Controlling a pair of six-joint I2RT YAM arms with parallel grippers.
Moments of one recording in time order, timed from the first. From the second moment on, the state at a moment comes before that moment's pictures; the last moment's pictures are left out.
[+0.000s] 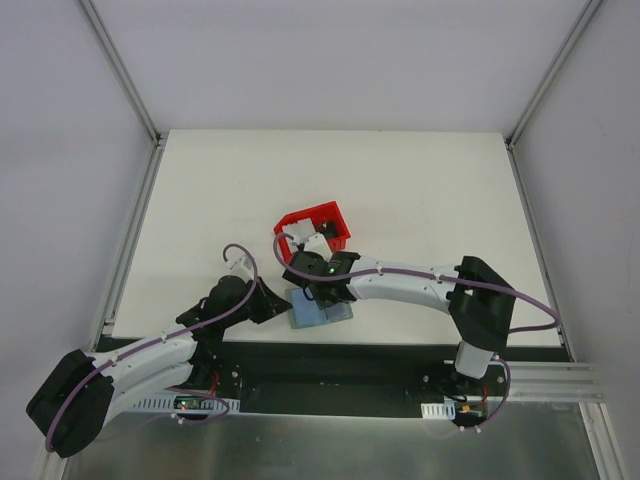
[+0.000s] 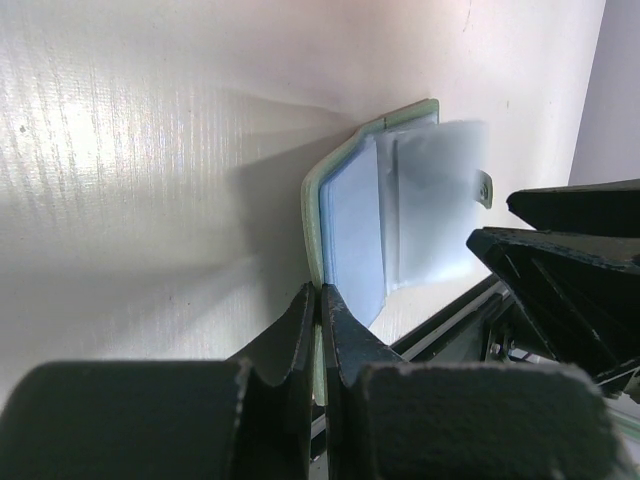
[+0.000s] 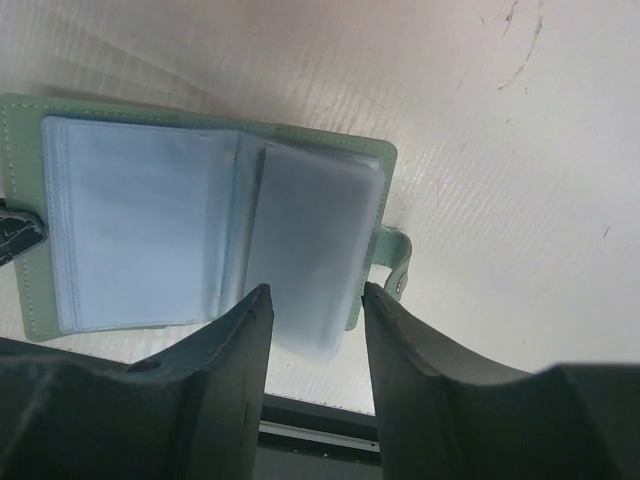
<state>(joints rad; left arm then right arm) -0.67 0.81 0.08 0.17 0.15 -1.07 1.20 1.75 1.28 -0.82 0.46 0.63</state>
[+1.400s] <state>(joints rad) -0.67 0.80 0.07 0.16 0.15 -1.07 1.12 1.74 1.08 -0.58 0.20 0.72</state>
